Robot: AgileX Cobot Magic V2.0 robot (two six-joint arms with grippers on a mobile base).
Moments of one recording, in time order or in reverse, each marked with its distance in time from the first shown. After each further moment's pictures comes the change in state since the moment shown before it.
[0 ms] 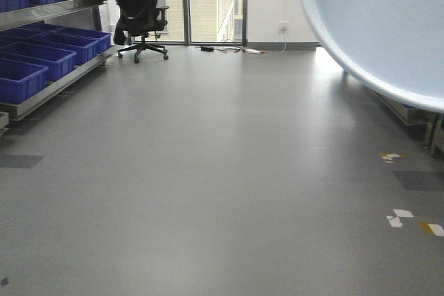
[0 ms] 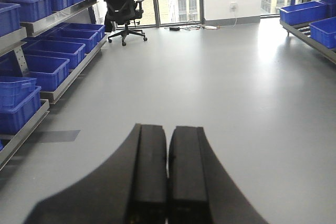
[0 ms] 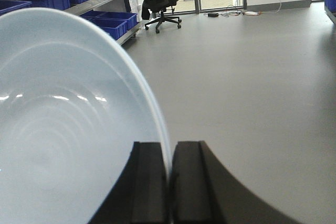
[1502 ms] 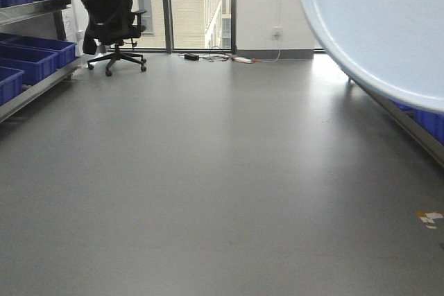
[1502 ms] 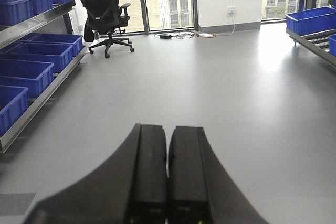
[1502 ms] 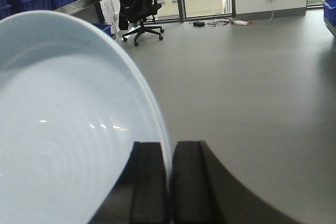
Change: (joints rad) left arm 0.000 0.000 0.000 0.000 0.000 0.000; right arm 0.000 0.000 0.000 0.000 0.000 0.000
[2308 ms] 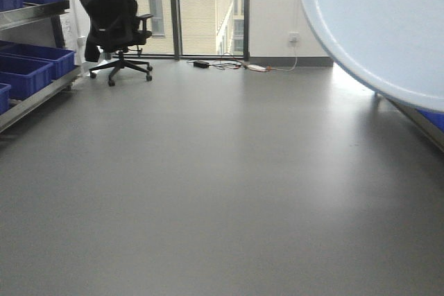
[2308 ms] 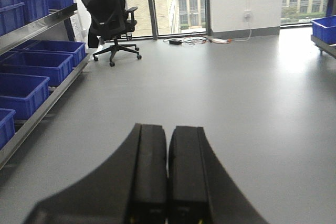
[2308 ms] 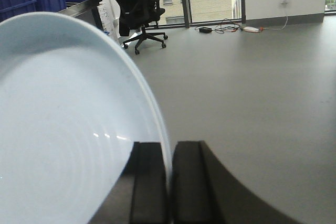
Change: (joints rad) left arm 0.000 0.000 0.000 0.000 0.000 0.000; right arm 0.000 0.000 0.000 0.000 0.000 0.000
